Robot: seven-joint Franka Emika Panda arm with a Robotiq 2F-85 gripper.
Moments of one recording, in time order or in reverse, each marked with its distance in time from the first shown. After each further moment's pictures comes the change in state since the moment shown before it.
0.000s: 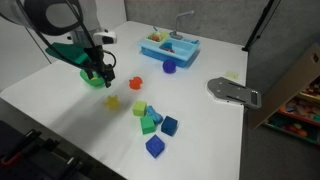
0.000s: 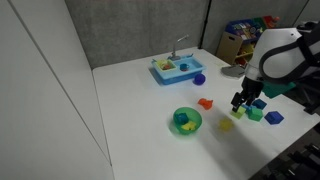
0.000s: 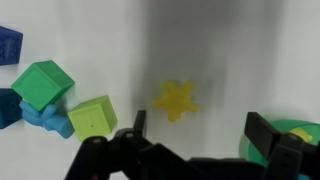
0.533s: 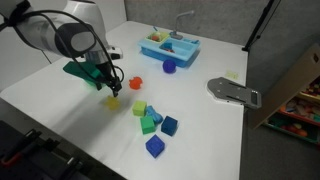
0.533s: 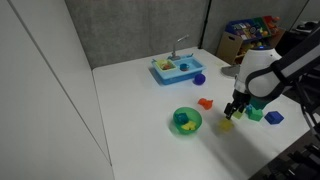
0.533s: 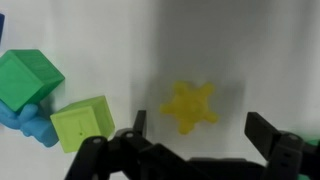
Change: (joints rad) arm 0.026 0.213 -0.021 0.085 -0.082 0.116 0.042
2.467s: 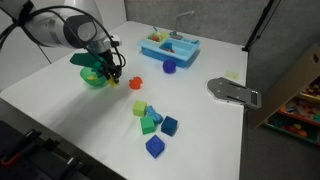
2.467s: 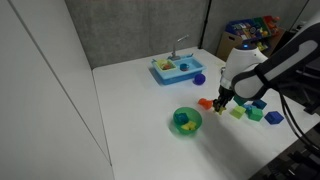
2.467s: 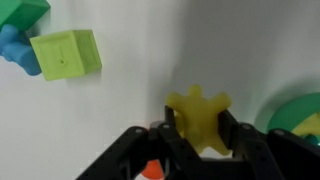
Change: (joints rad) arm 0.130 0.078 -0.067 0.146 -0.071 0.045 0.069
